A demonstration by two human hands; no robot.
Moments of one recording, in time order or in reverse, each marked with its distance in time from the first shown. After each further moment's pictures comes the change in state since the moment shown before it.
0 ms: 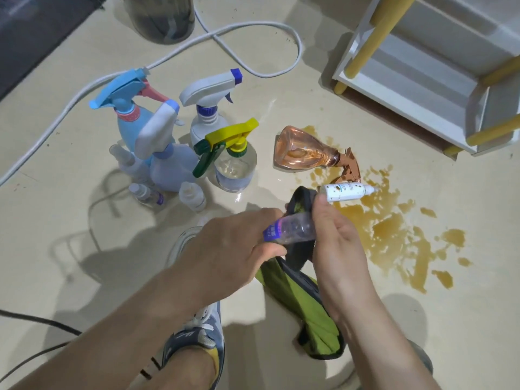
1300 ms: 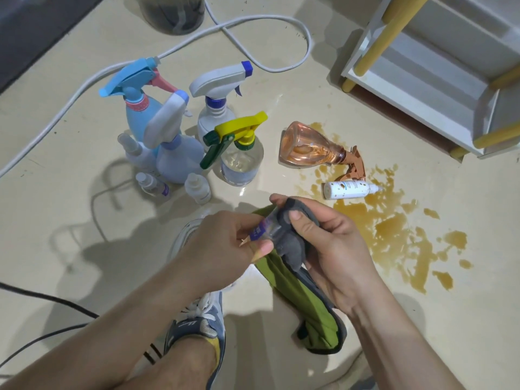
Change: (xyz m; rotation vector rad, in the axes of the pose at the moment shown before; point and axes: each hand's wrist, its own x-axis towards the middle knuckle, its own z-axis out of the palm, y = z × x) left_hand -0.014 -0.004 0.003 -0.530 -0.053 -0.422; right_hand 0.006 0.010 -0.003 0.331 -0.276 0.145
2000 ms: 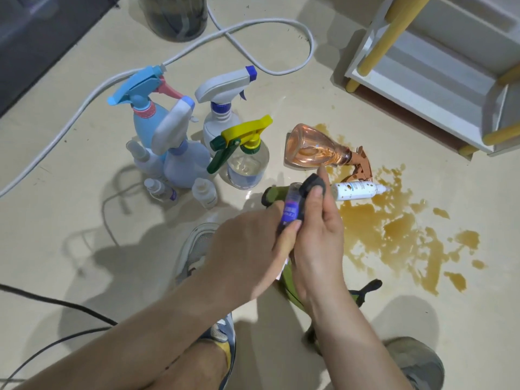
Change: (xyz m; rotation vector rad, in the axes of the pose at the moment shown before) left_hand 0.006 0.019 0.021 0.624 0.233 0.284; right_hand 0.017 0.023 0.036 -0.123 0.364 -0.228
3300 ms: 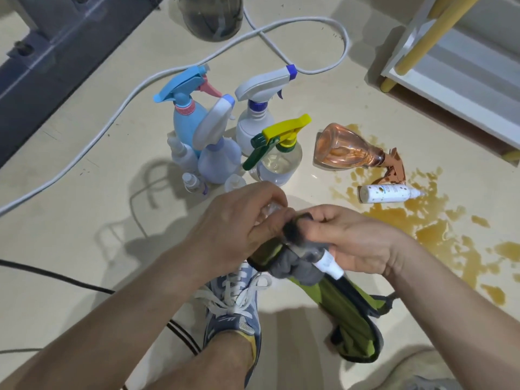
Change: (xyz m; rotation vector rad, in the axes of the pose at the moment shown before) left_hand -0.003 -0.056 -0.043 -0.200 0.071 0.140; right_hand 0.039 -0.027 -0.015 -0.133 -0.955 0.688
